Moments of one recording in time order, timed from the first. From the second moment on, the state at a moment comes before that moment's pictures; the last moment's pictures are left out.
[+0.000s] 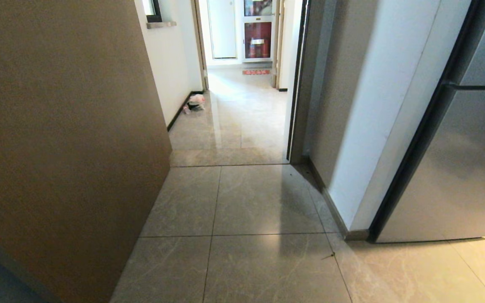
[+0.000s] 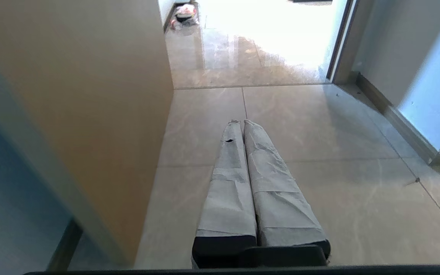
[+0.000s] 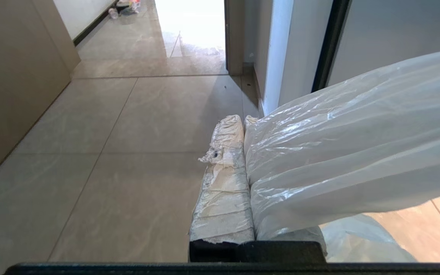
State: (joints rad) left arm 0.00 0.00 0.00 0.00 0.00 0.00; right arm 0.01 0.00 0.00 0.00 0.00 0.00
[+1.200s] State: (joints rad) left arm 0.00 0.00 0.00 0.00 0.00 0.00; right arm 0.01 0.00 0.00 0.00 0.00 0.00
